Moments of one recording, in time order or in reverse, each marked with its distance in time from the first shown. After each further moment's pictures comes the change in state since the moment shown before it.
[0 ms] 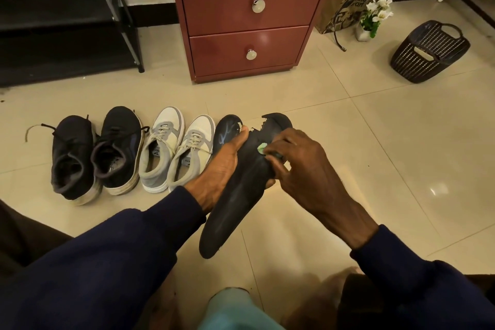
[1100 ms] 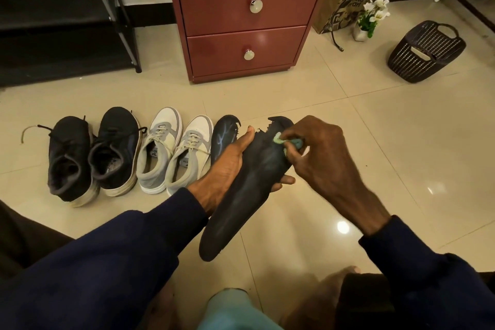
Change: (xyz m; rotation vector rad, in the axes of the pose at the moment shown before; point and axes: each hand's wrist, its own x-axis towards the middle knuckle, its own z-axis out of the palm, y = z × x) left_hand 0.002 -0.005 0.009 0.053 -0.068 -0.023; right_hand 0.010 0.017 -0.025 0.040 0.095 0.206
